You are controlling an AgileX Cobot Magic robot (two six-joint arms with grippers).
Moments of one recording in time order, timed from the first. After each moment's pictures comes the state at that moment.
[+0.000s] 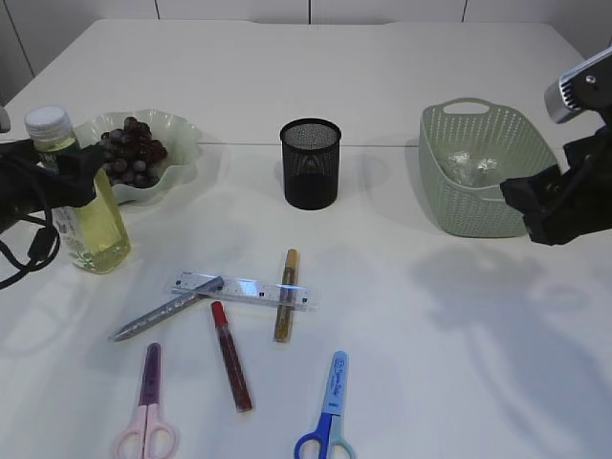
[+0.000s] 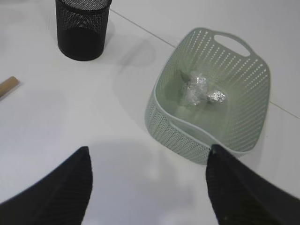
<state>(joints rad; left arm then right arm) -0.06 1.88 -0.64 0.11 -1.02 -0.05 0.24 1.21 -0.66 -0.68 0.12 0.34</state>
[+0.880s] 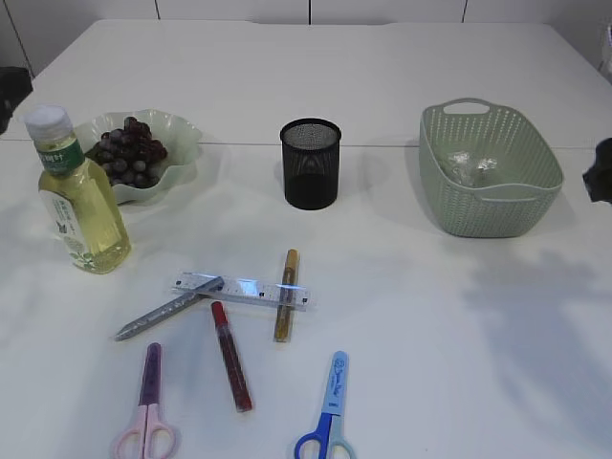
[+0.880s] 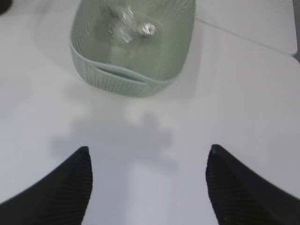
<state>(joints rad) -0.06 1.36 -0.63 0.12 -0.49 -0.18 0.24 1.21 -0.85 -0.58 0.62 0.37</state>
